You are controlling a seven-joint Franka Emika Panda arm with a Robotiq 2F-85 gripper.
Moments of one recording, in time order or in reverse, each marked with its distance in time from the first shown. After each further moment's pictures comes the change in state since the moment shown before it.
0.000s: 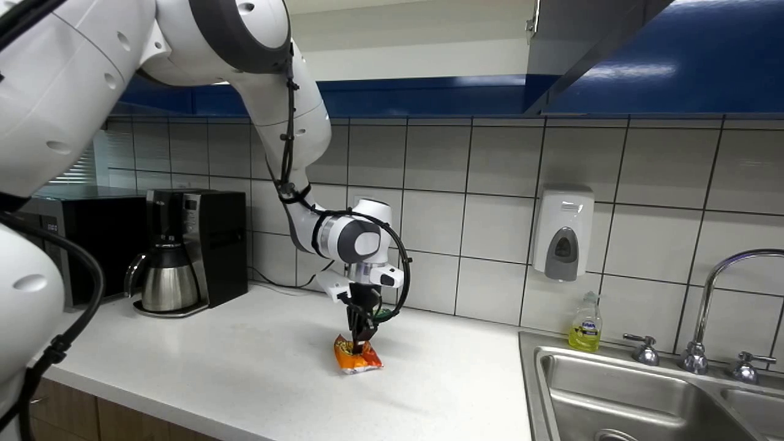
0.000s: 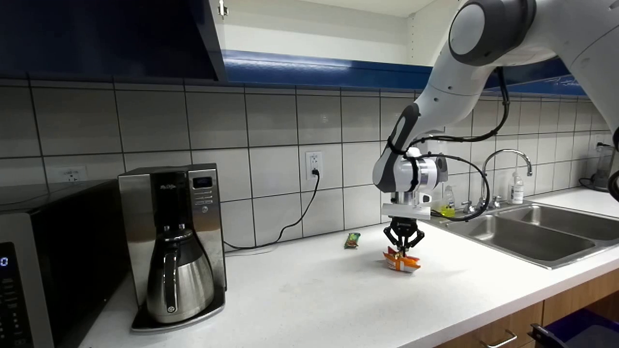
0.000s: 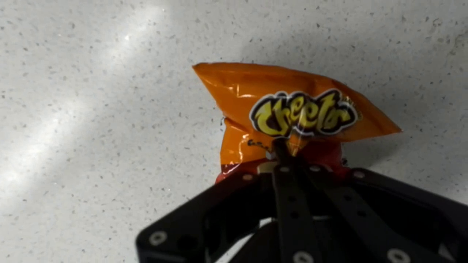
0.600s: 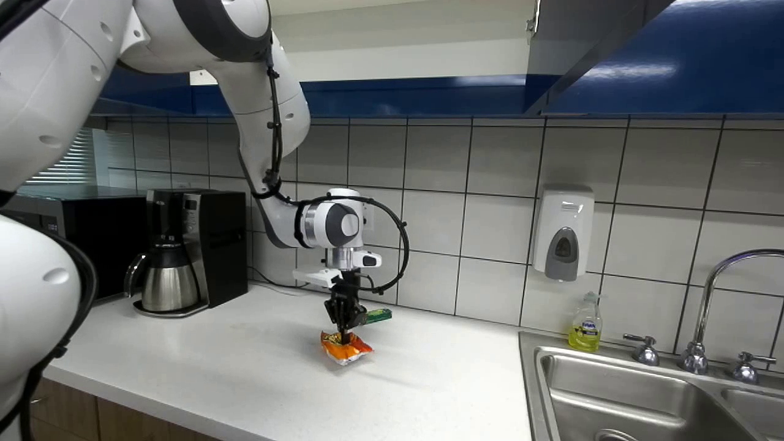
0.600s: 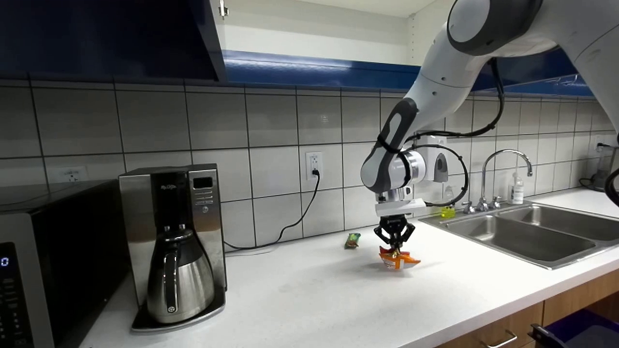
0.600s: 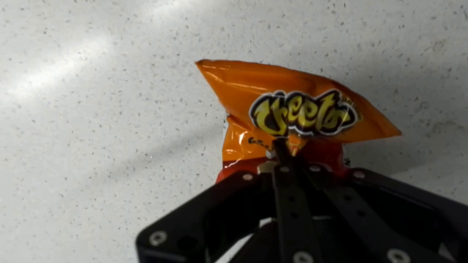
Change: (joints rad) arm 0.102 -0.051 -0.010 -0.012 -0.260 -0.067 -0.040
